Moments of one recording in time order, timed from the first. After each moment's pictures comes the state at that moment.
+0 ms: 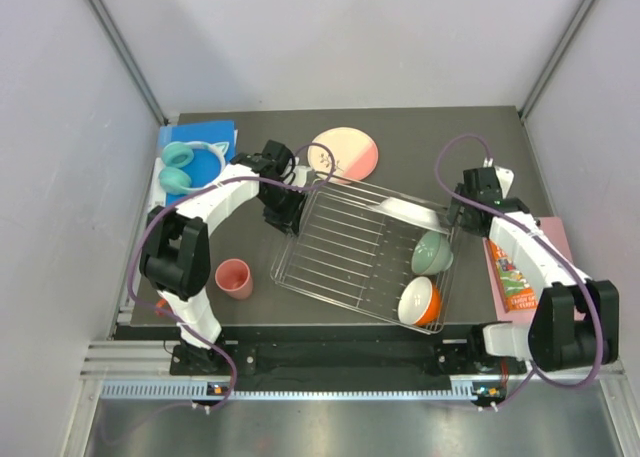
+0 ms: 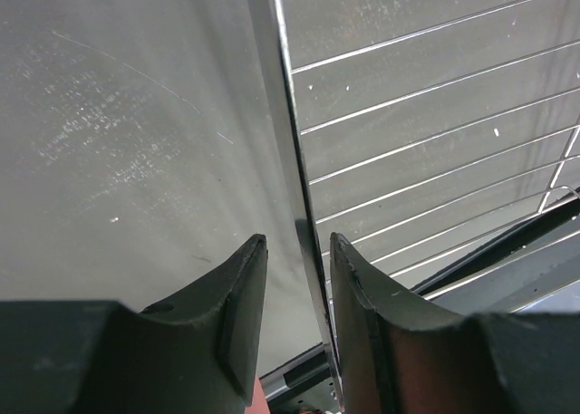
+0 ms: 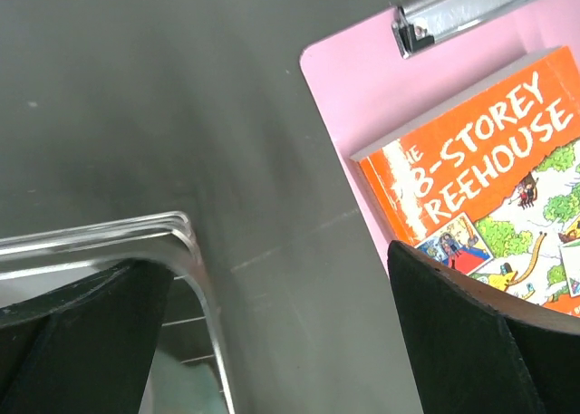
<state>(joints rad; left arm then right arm) -0.40 1.78 1.39 -0.93 0.31 0.03 0.13 1.25 0.86 -0.60 0.40 0.43</state>
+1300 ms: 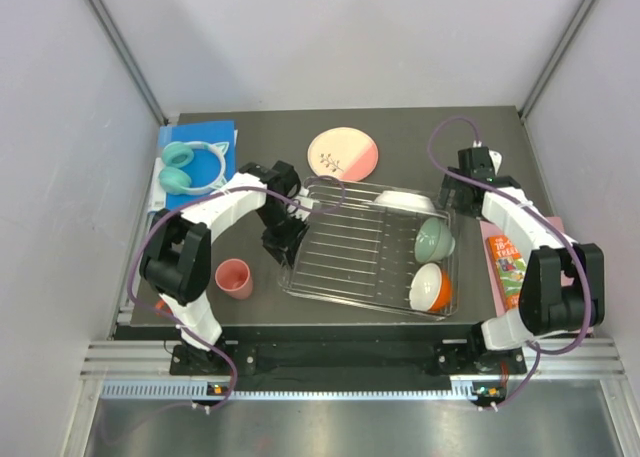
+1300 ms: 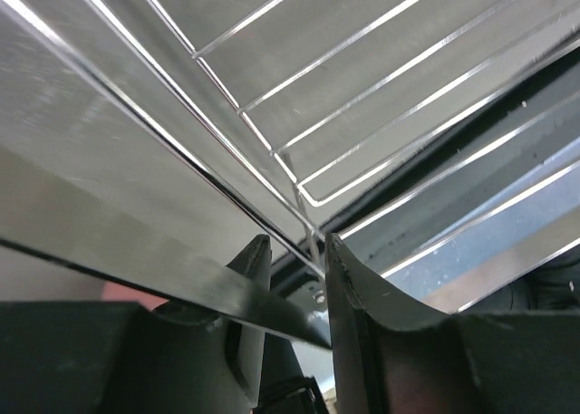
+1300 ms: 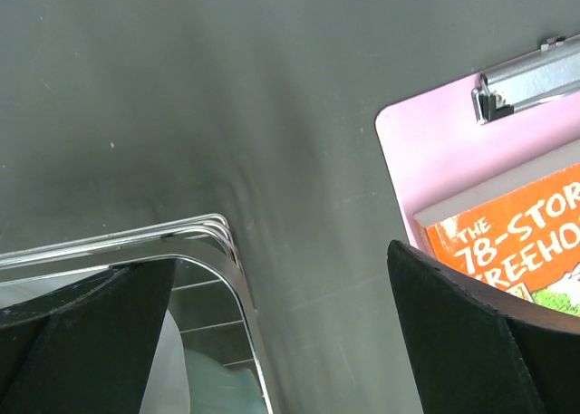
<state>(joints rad) -0.46 1.76 1.31 -1.15 0.40 0.15 0.12 1.47 1.02 -0.56 0.30 0.40</state>
